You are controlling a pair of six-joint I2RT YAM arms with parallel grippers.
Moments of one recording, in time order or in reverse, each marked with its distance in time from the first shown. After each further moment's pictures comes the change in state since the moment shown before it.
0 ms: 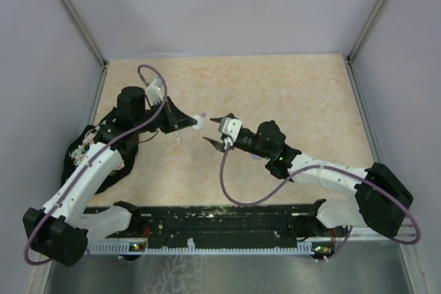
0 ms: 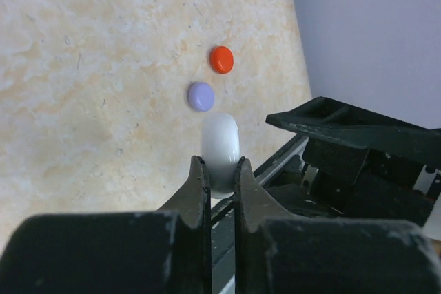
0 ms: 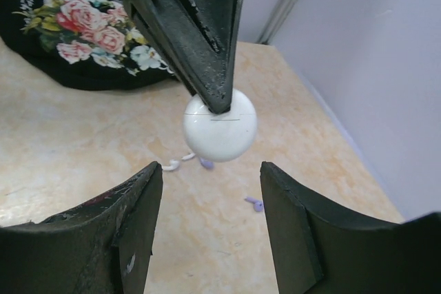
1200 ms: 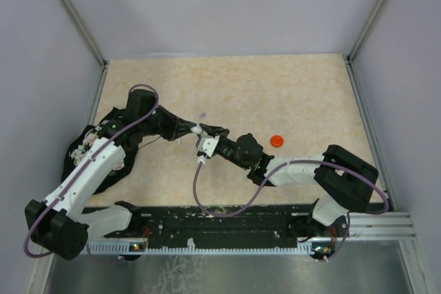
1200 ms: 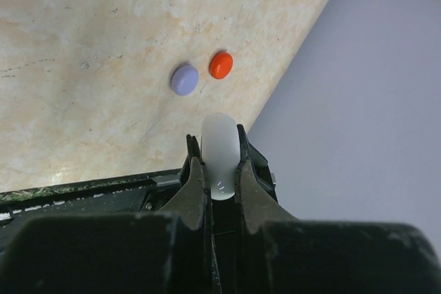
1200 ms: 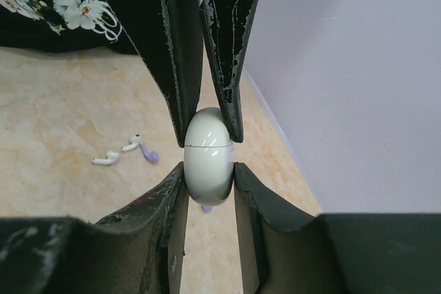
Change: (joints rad) left arm -0.048 0.050 0.043 -0.249 -0.227 -0.740; right arm 0.152 0.291 0.000 0.316 0.331 -0.333
